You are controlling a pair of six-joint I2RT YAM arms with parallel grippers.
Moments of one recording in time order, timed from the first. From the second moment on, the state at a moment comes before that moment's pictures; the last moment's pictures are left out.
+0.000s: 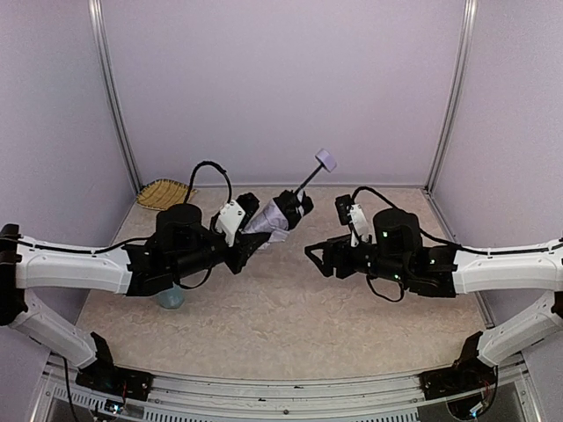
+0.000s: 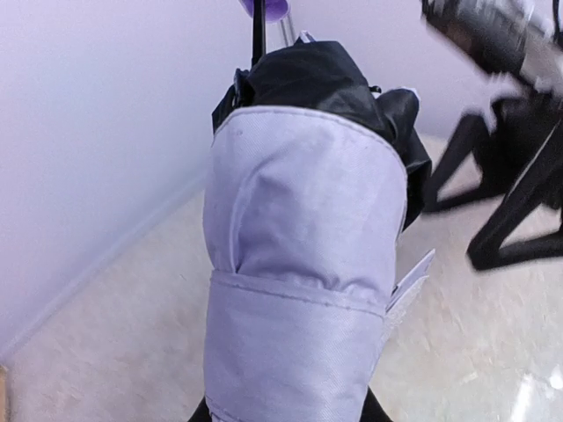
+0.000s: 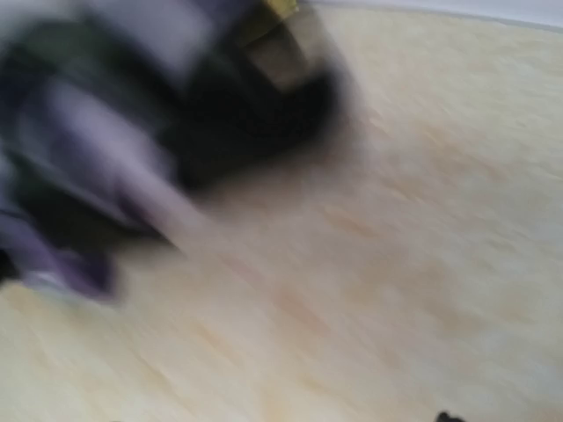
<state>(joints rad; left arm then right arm) -0.93 1.41 0.77 0.37 -0.07 0.17 0.96 1.28 0.74 0.19 0.11 0.40</state>
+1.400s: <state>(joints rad) -1.02 1.25 0.73 0.68 -0.34 0.55 0.98 1.63 0.99 0.58 -0.17 0.59</state>
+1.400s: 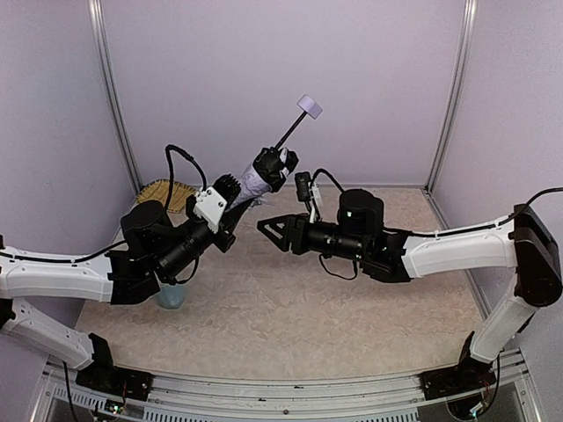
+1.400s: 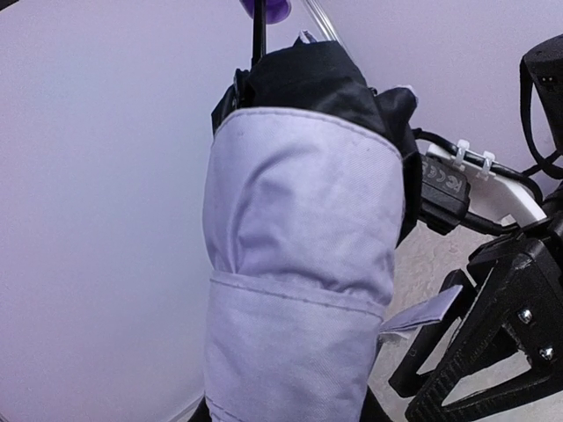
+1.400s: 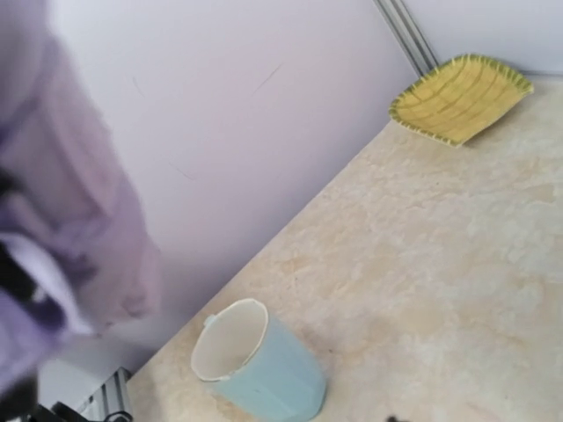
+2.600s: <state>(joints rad) -1.03 1.23 0.68 0.71 -0.35 0.68 0.92 1.59 0.92 0.82 -0.42 0.98</state>
